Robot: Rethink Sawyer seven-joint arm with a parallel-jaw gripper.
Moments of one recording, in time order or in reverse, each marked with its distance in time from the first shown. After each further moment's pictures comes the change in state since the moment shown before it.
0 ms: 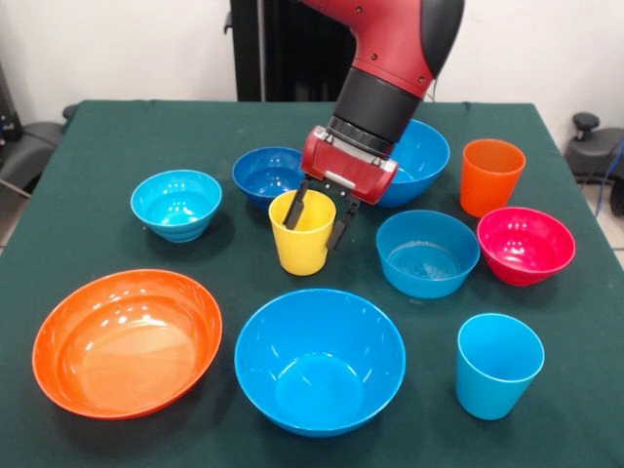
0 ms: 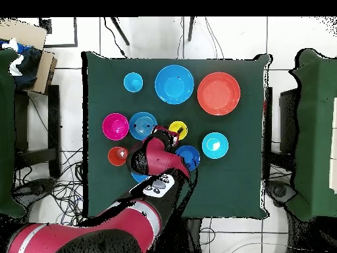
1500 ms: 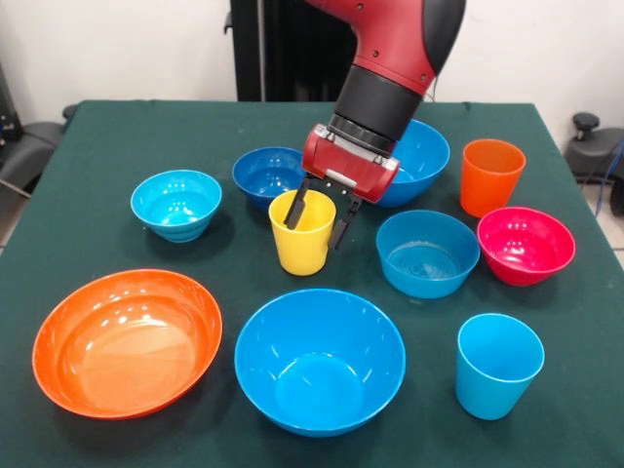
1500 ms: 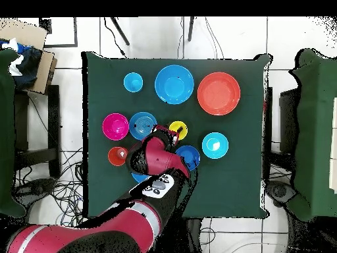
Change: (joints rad) arm 0.000 -0.008 0.000 0.000 0.000 0.000 0.000
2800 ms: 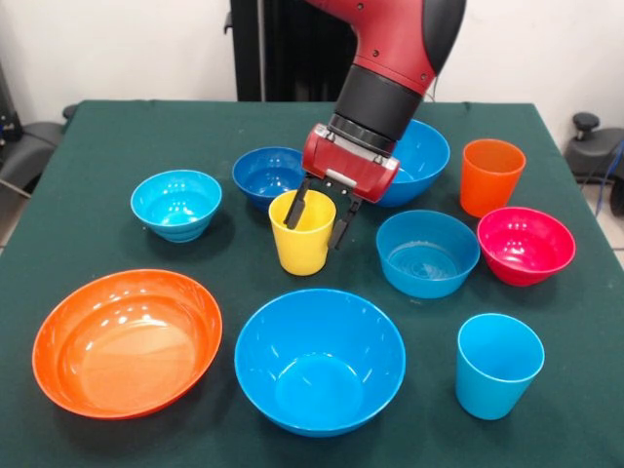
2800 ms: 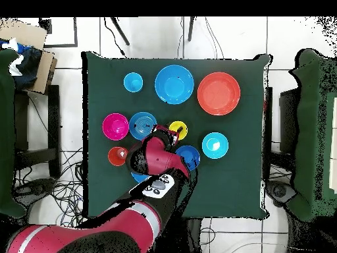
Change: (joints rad) arm 0.000 -0.002 0.000 0.000 0.000 0.000 0.000
